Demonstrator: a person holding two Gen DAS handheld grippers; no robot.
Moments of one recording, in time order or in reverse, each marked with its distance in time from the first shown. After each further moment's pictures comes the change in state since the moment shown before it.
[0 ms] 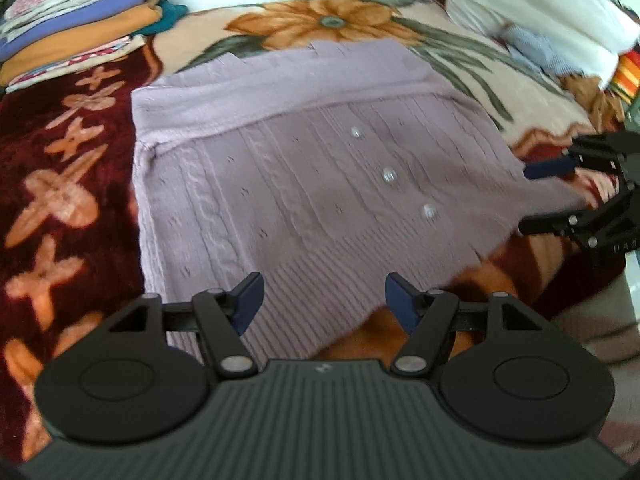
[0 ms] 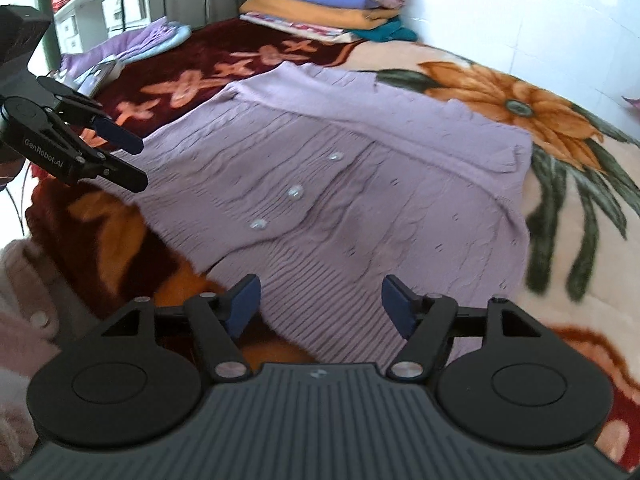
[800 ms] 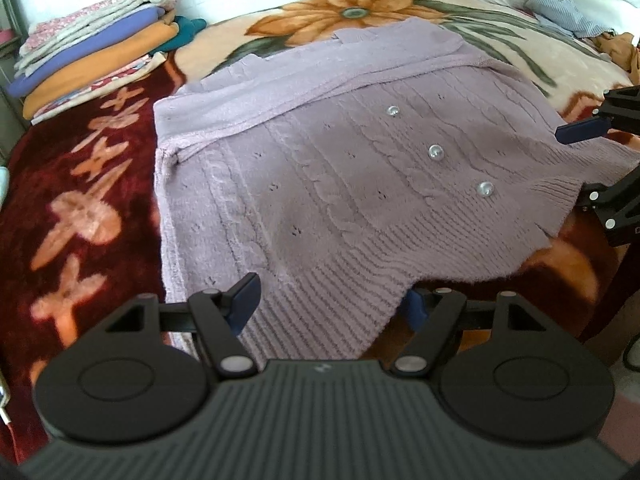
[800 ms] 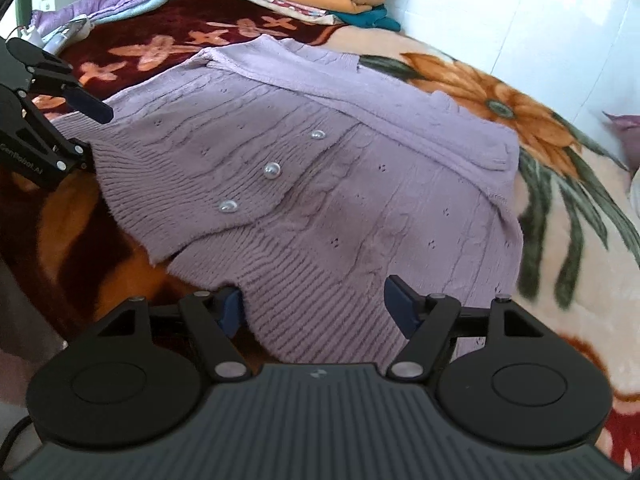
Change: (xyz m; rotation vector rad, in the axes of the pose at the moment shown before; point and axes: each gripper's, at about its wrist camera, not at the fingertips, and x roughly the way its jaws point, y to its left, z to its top) left arm 0.034 -0.006 -0.008 0.078 -0.025 0.178; right arm 0.043 0.013 0.000 -0.067 0.031 -0.161
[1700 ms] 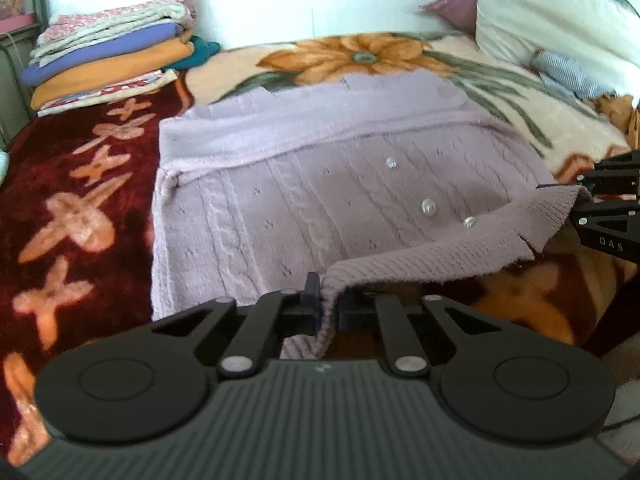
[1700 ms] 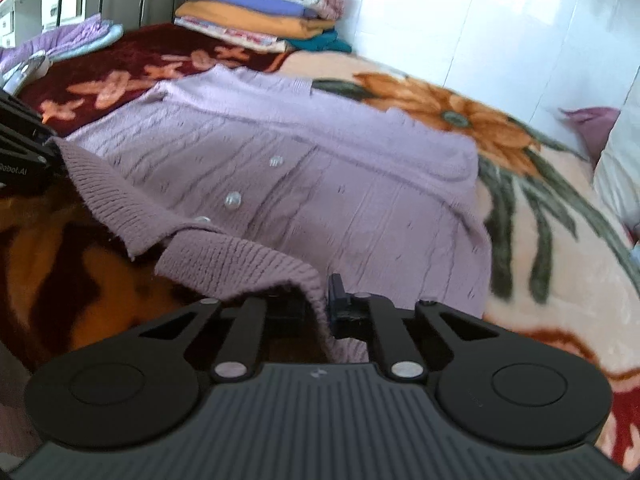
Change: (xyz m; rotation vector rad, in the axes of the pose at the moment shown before) left arm -0.009 0.006 0.005 -0.121 -0.137 -0.041; right arm -0.001 0.001 0.000 0.094 -0.100 -0.118
